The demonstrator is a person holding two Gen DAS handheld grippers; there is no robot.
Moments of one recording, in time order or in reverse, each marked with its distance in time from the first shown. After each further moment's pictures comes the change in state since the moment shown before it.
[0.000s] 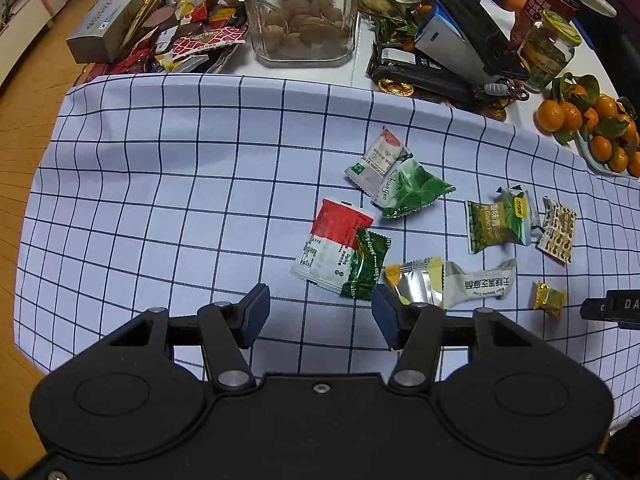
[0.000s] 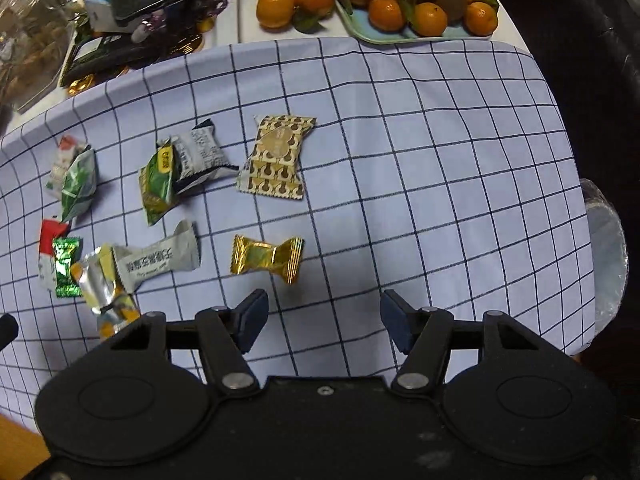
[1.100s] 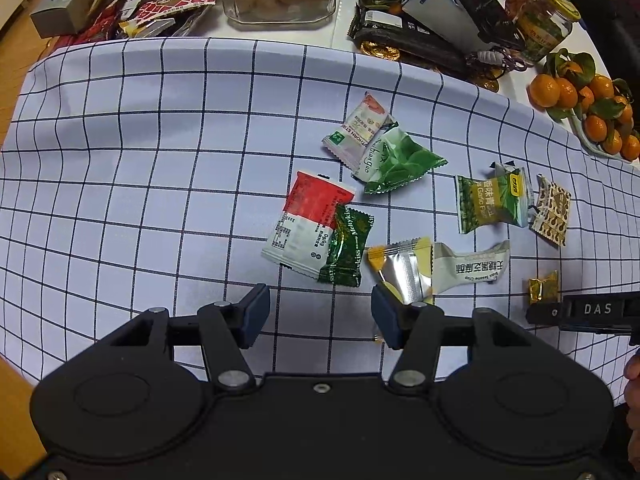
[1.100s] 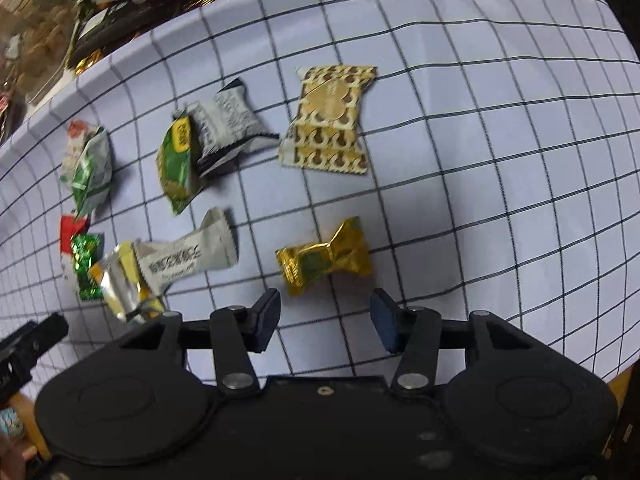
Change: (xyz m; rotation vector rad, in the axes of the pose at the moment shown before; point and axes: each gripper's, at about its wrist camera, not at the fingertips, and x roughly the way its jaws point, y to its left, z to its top) left arm 0.022 -0.002 0.003 0.005 0.090 -0.081; right arm 0.058 0.016 -0.006 -0.012 0.151 0.161
